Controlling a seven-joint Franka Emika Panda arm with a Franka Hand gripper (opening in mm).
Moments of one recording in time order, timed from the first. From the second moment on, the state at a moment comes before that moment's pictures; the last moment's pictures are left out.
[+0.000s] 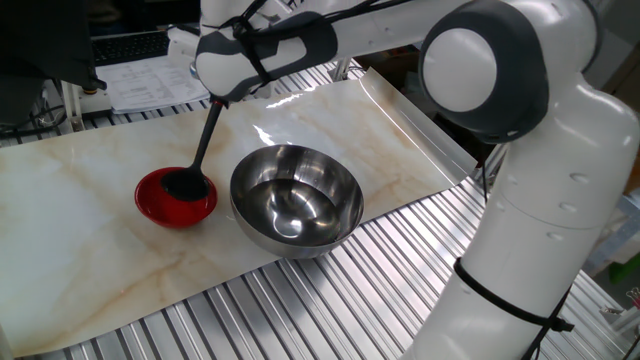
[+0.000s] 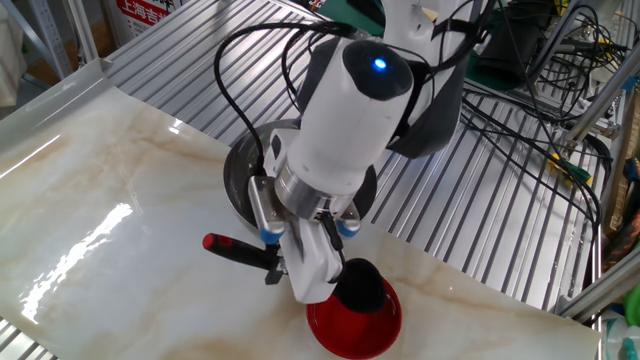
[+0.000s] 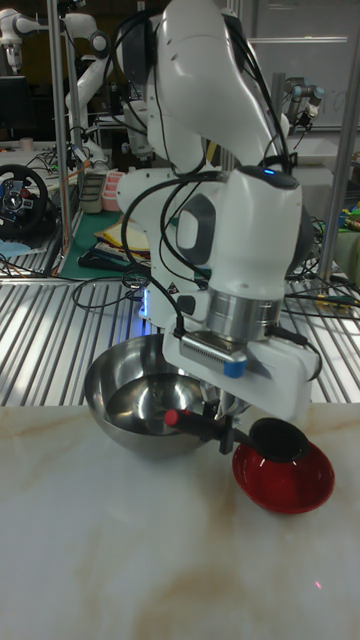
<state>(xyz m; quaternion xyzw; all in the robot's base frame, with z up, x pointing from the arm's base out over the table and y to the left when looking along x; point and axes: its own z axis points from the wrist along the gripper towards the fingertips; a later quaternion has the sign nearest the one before) 0.635 0.069 0.255 0.36 0.92 -0.02 0.15</state>
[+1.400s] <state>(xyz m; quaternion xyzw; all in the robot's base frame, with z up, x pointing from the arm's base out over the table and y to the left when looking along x) 0.635 0.073 0.240 0.38 0.91 0.02 0.14</state>
